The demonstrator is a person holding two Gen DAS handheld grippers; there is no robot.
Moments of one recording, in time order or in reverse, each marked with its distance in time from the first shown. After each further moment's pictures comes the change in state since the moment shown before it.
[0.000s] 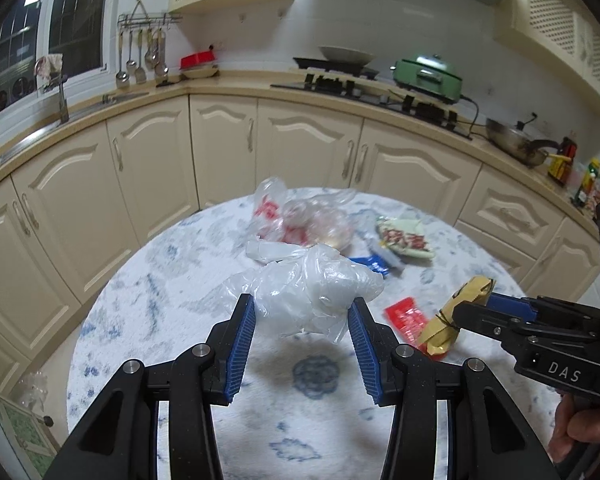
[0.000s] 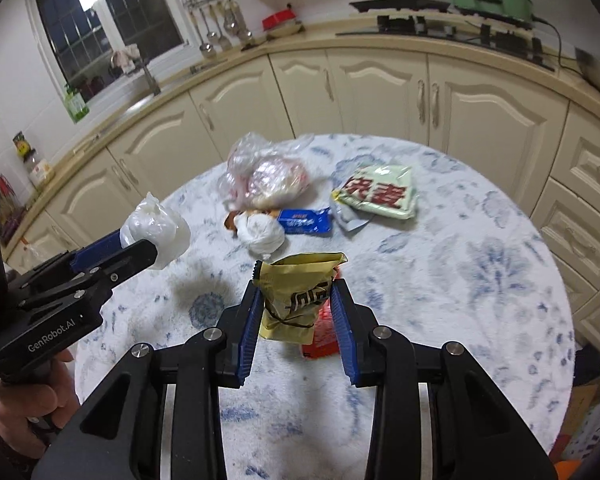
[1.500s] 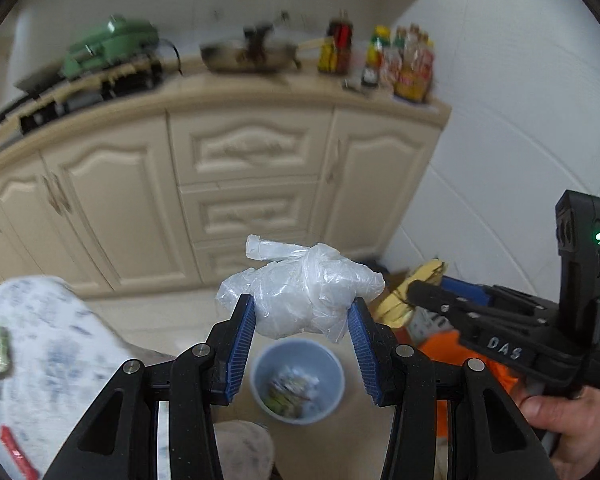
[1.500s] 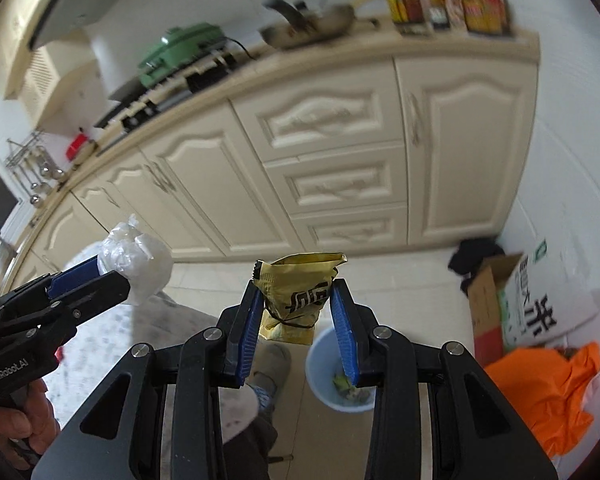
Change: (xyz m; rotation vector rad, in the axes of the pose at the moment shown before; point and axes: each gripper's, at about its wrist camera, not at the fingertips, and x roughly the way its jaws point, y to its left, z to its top) left arm 0.100 -0.401 0.029 0.484 0.215 -0.559; right arm -0.225 -0.335 -0.132 0.570 -0.194 -0.430
